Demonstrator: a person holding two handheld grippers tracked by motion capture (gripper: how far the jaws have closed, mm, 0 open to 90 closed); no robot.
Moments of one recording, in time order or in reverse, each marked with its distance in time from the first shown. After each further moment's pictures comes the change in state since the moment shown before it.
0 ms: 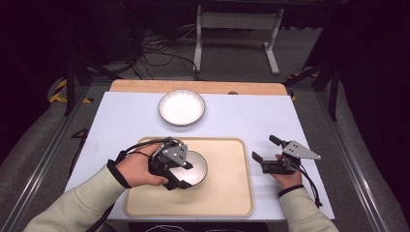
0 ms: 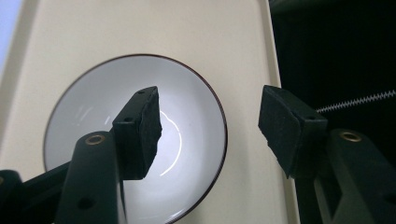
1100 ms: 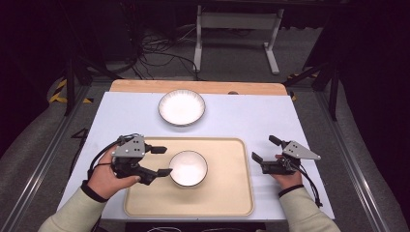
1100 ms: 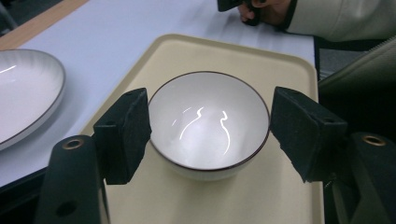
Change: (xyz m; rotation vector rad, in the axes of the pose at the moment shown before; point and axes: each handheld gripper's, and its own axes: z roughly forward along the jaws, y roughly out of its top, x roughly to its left) left arm -0.018 -0.071 -0.048 -0.363 0.283 -0.195; right arm 0.001 0.000 0.000 0.001 0.009 -0.011
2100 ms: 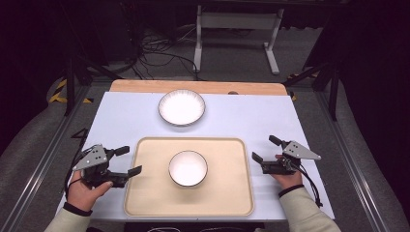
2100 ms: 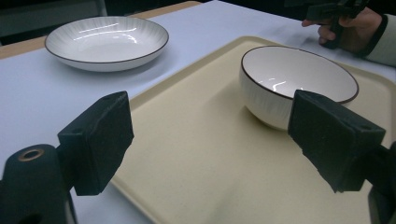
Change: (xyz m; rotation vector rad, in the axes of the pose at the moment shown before) left arm 0.020 -0.096 -0.038 -0.191 0.249 -0.179; right arm -0.001 0.000 0.000 -0.006 0.002 0.002
